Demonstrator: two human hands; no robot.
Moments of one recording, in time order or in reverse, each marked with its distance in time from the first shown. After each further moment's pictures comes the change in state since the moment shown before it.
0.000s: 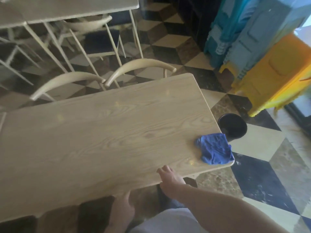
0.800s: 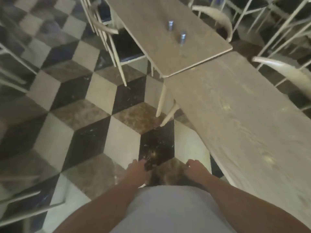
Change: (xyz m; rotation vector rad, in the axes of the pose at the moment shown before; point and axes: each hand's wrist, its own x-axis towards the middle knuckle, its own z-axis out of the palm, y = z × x) left_hand -0.164 -0.324 0.076 -0.665 0.258 -0.574; right_hand -0.032 -0.320 0.179 -0.705 -0.460 -0.472
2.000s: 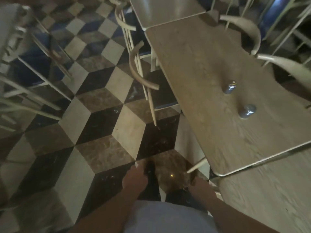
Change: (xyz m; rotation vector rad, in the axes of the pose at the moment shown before) left_hand 0.340 -0.090 -0.361 -0.190 0.196 -0.239; right_hand 0.340 -0.311 -0.227 0.016 -0.058 -0.060
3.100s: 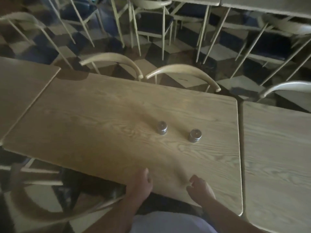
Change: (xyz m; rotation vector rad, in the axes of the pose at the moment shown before) left_hand 0.327 0.316 -0.133 0.472 -0.308 0.806; right_hand 0.156 -0.062 -0.173 0.797 0.411 0.601
